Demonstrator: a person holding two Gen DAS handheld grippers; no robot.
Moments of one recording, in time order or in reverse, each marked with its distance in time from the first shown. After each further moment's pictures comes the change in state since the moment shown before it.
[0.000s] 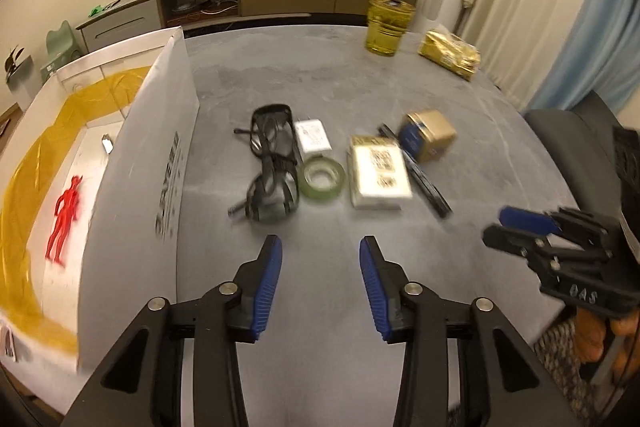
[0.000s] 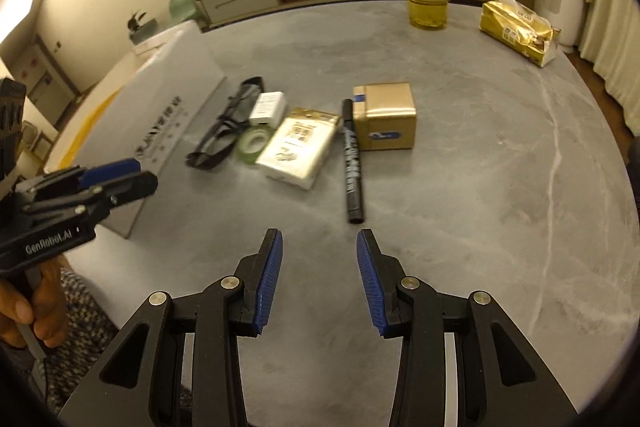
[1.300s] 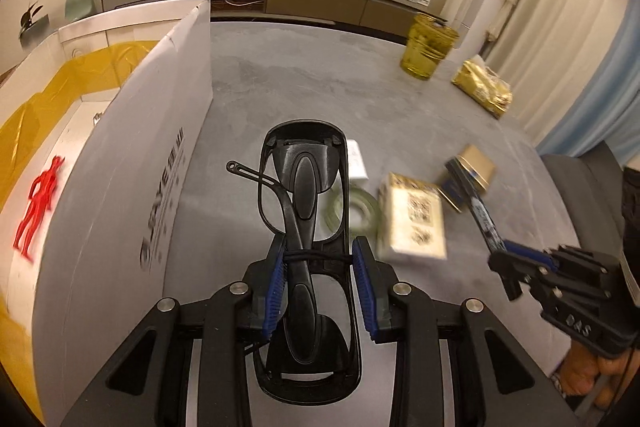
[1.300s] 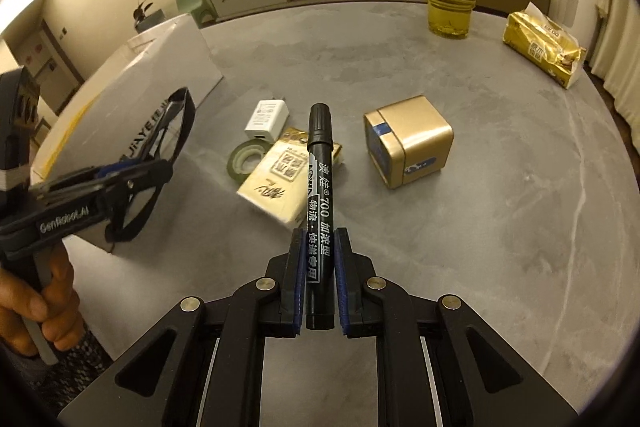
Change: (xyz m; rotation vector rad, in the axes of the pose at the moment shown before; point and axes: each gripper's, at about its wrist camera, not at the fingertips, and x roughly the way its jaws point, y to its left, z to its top) left arm 0.035 0.037 0.009 -0.141 -0.038 -0.040; right arm 0.030 0.006 0.020 -0.046 -0.007 0.020
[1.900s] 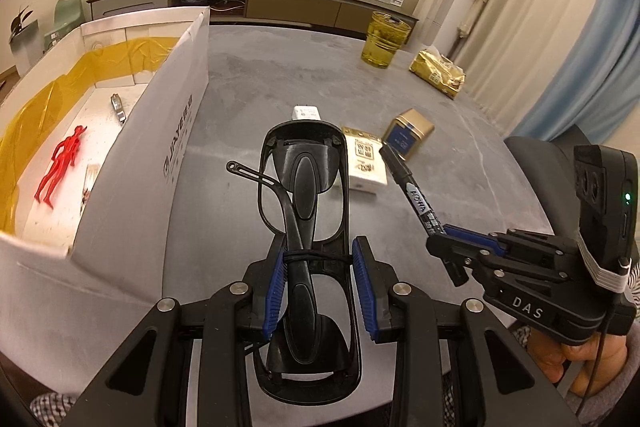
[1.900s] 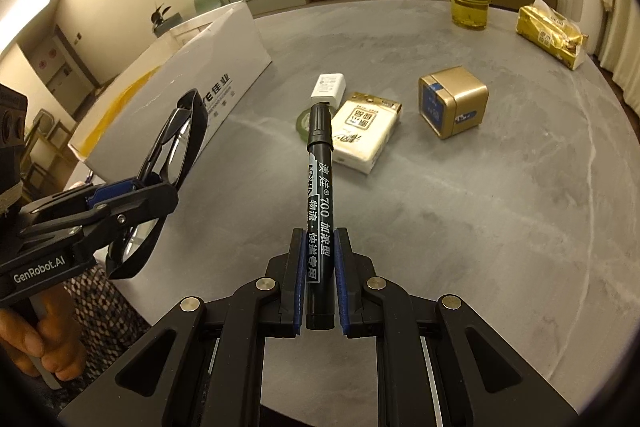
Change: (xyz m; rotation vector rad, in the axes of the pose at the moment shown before) left arm -0.072 -0.013 -0.057 0.032 -0.016 -0.063; right arm -0.030 0.047 -0.046 0.010 -0.016 0.059
